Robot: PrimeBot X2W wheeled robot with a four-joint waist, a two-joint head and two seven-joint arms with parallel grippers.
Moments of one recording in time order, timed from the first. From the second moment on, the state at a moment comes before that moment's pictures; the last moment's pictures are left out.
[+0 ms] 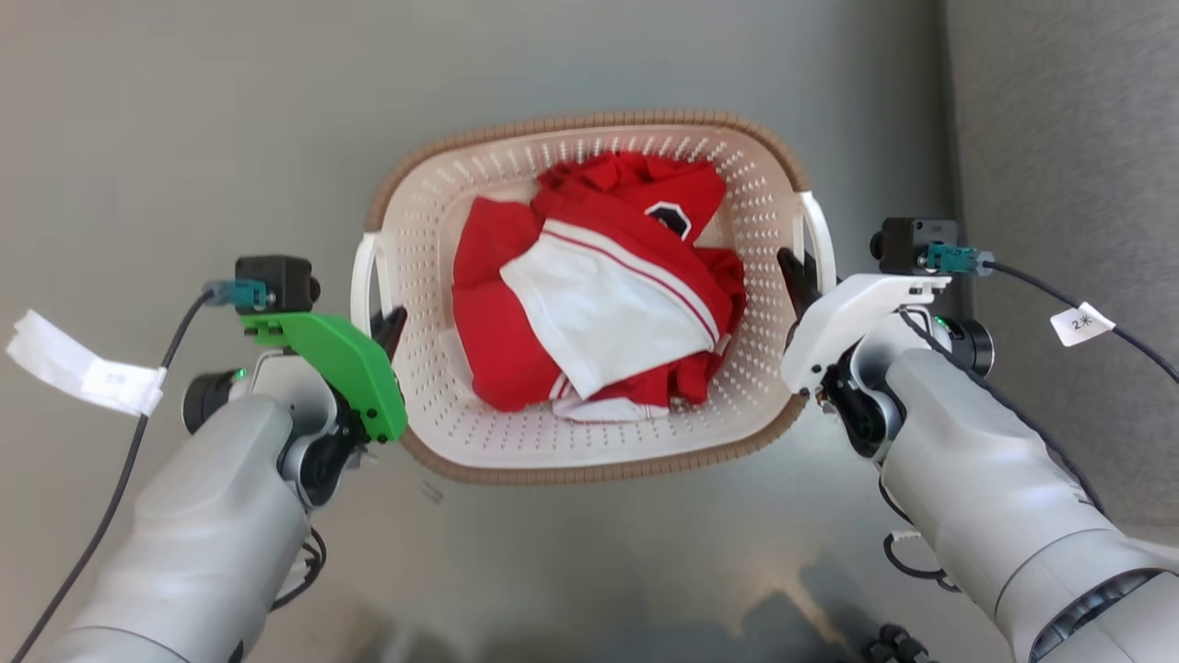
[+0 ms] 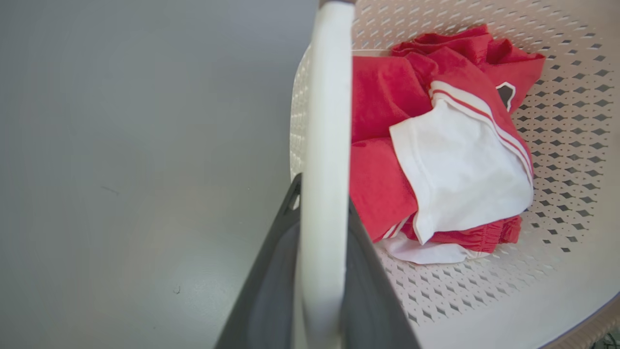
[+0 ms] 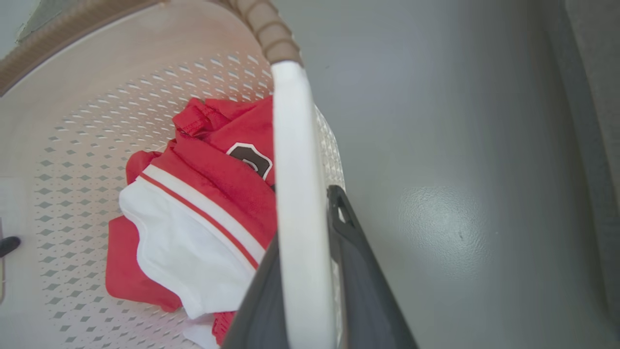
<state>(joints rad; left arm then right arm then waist) -0.77 0.18 -0.86 0.87 -1.08 -0.12 0.01 -0.76 -0.05 0.67 1.08 0.80 0.05 -0.22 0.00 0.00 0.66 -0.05</state>
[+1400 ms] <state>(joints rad) -0.52 0.07 -0.94 1.09 -1.23 -0.12 0.22 -0.52 -0.04 0.80 1.21 0.93 0.11 0.07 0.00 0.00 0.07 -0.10</state>
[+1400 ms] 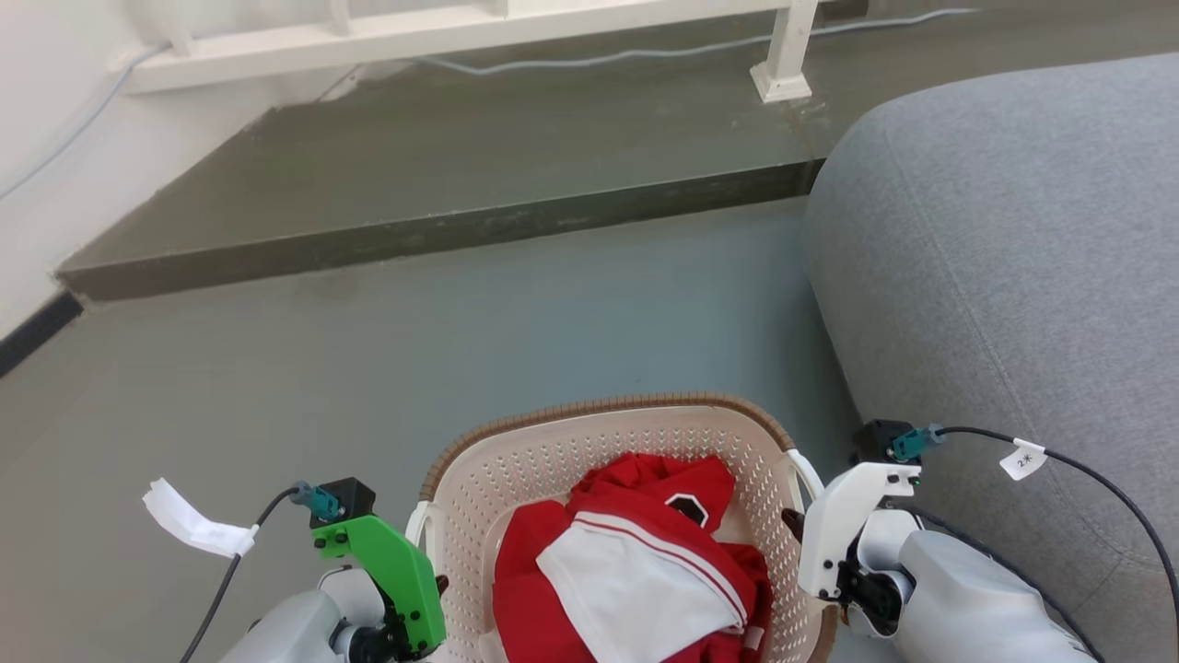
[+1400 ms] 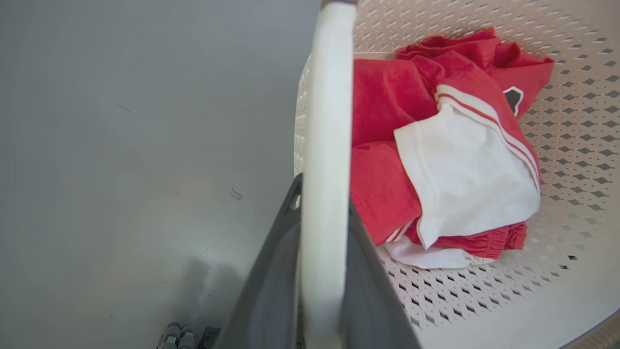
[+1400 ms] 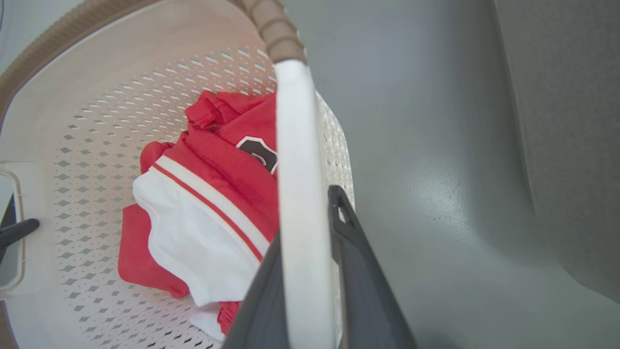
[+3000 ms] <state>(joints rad) -0.52 0.04 -0.94 1.15 -1.25 -0.12 0.26 -0.52 -0.05 0.83 1.19 1.00 0.11 0.16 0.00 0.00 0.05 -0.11</state>
